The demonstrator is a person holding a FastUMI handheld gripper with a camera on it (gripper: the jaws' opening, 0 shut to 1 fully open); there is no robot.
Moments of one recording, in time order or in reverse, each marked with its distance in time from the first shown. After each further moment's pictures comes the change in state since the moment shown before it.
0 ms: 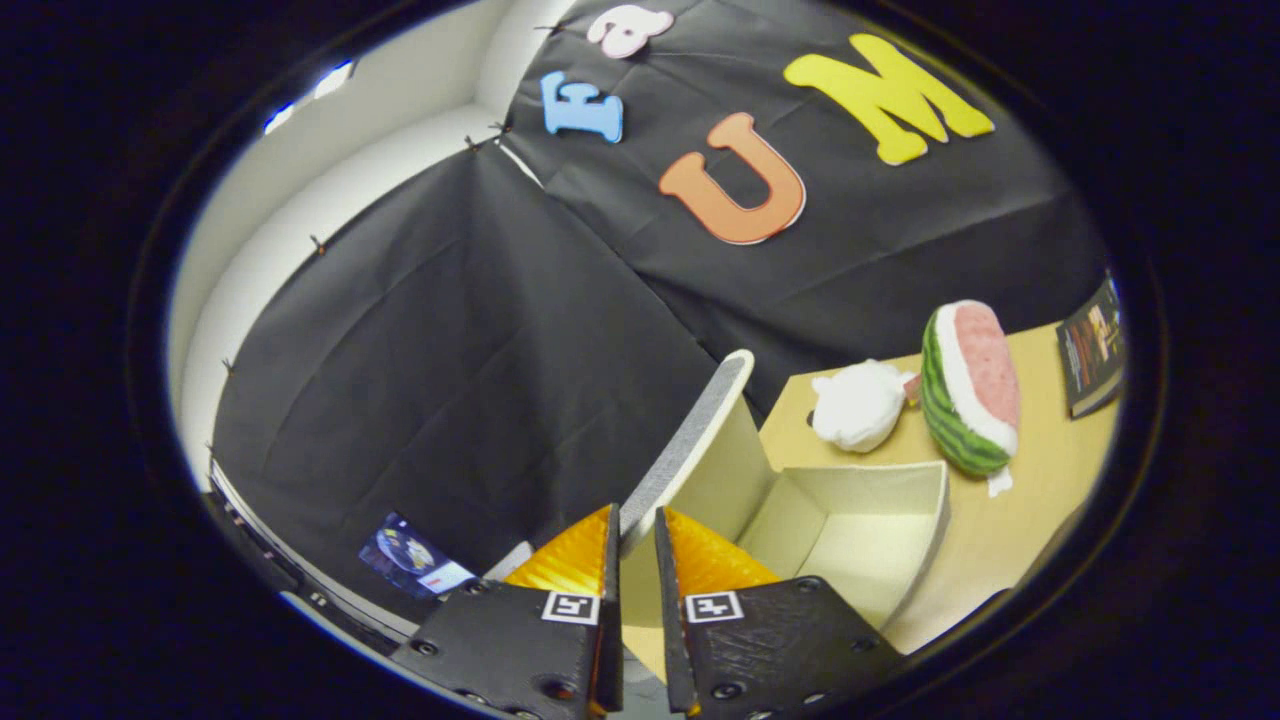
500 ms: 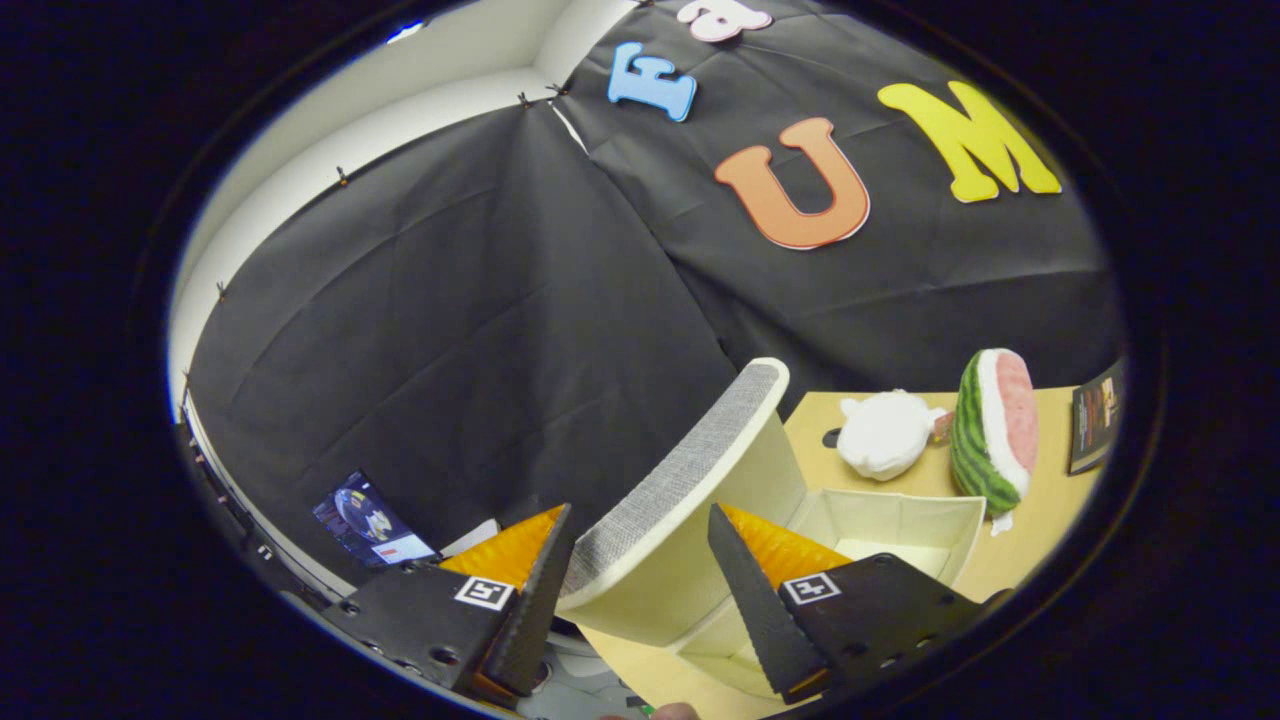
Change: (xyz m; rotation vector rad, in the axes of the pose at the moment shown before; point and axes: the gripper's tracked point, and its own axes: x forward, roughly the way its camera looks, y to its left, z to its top) arm 0.050 0.037 -0.016 -0.131 0.036 -0.016
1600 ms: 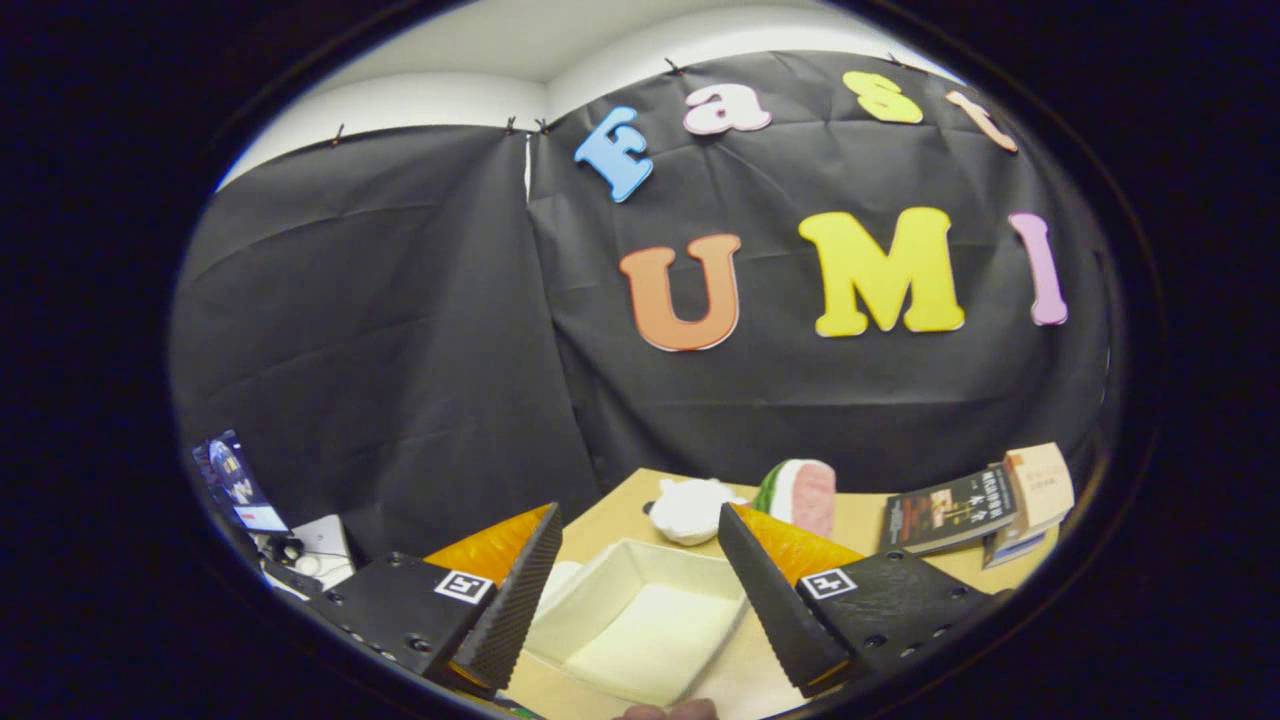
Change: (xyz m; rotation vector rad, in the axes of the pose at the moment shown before) arm -0.144 -0.084 0.051 -0.224 -0.247 -0.477
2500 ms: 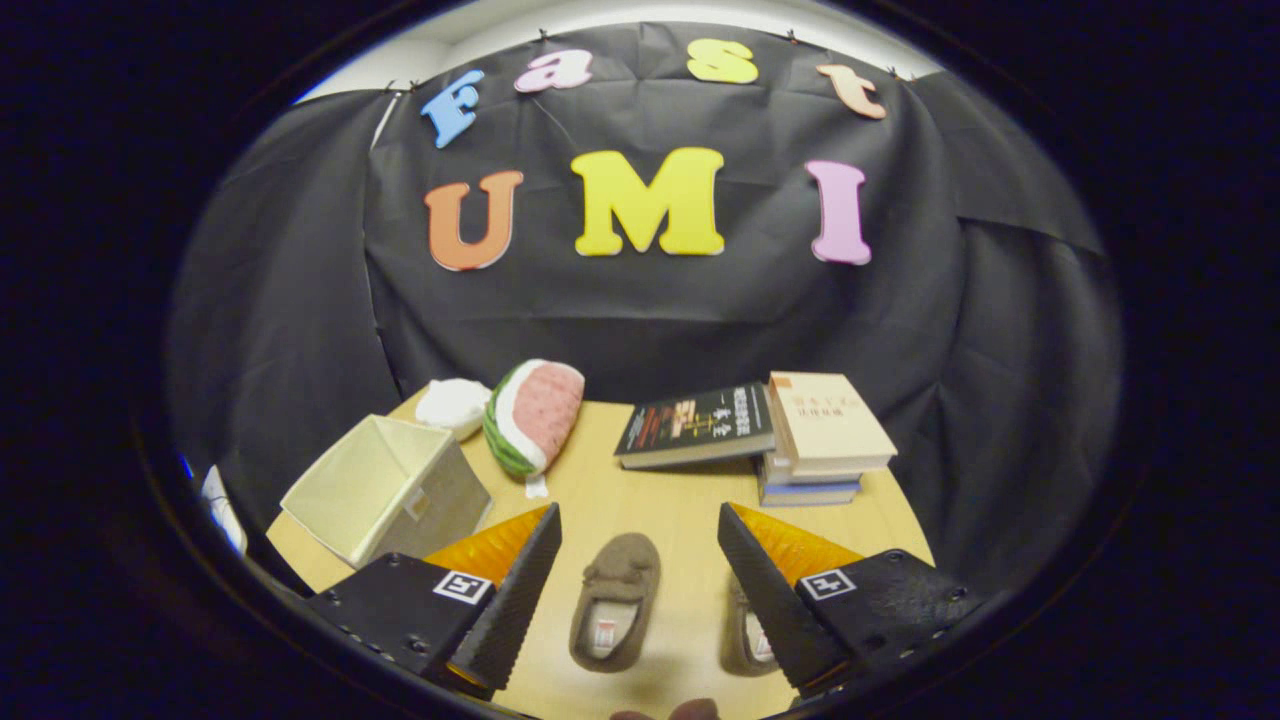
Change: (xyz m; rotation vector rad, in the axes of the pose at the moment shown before) arm -0.114 -0.257 -0.149 0.056 0.221 -0.449
